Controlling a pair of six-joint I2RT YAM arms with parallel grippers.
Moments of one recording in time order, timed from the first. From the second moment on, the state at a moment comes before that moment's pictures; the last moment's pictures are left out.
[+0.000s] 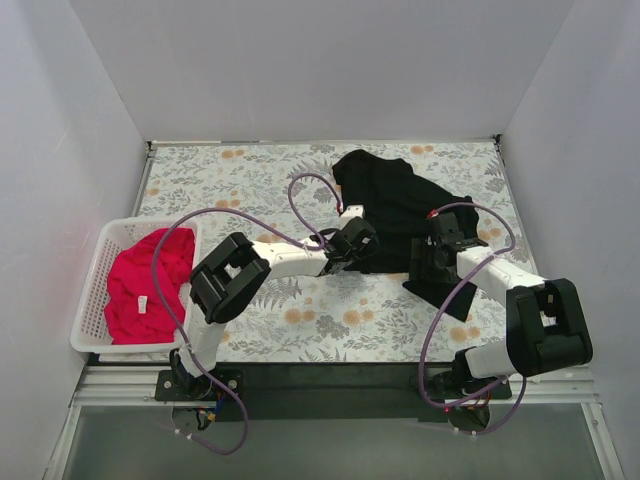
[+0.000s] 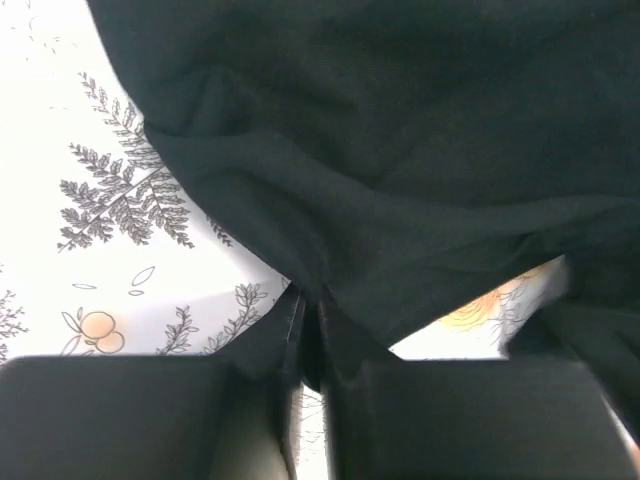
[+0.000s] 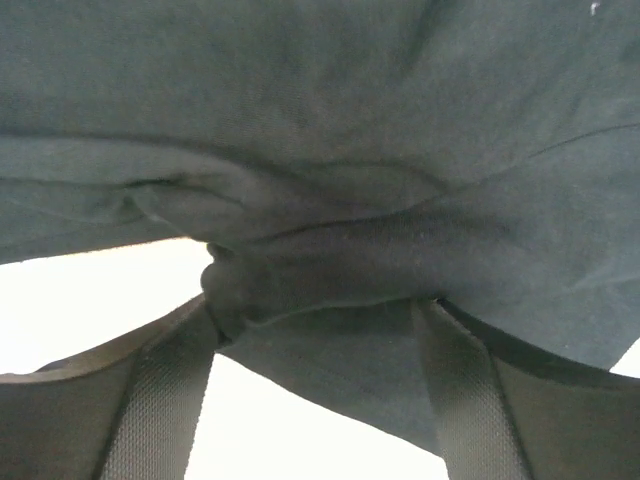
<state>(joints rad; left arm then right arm) -0.93 2.04 1.31 -0.10 -0.22 -0.78 0.25 1.38 0.69 -0.44 0.06 0.30</state>
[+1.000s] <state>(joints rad) -0.97 1.79 1.55 -0.67 -0.71 -0.43 0.25 1.25 0.82 -0.46 0.15 0.30</state>
